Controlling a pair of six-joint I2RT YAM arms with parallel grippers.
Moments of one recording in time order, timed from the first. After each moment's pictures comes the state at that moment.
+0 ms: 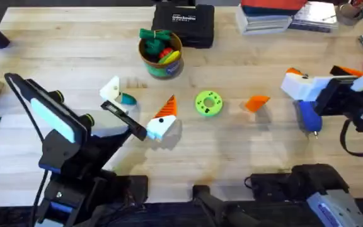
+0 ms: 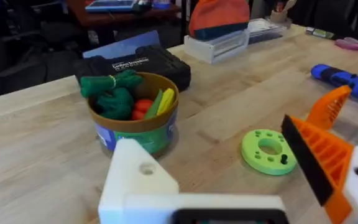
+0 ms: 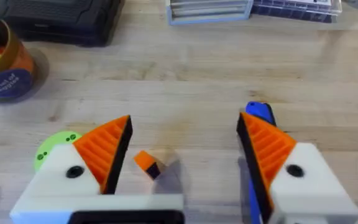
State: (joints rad) left arm -0.26 0.01 0.01 -0.06 0.38 0.00; right arm 0.01 0.46 0.67 -0.73 0.01 0.02
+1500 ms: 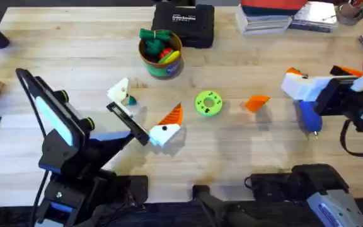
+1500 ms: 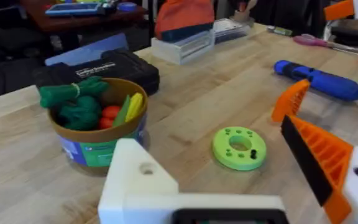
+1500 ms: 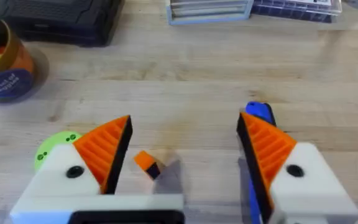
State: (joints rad) left arm -0.26 0.01 0.01 -0.06 0.50 0.00; right arm 0.01 0.46 0.67 -0.73 0.01 0.02
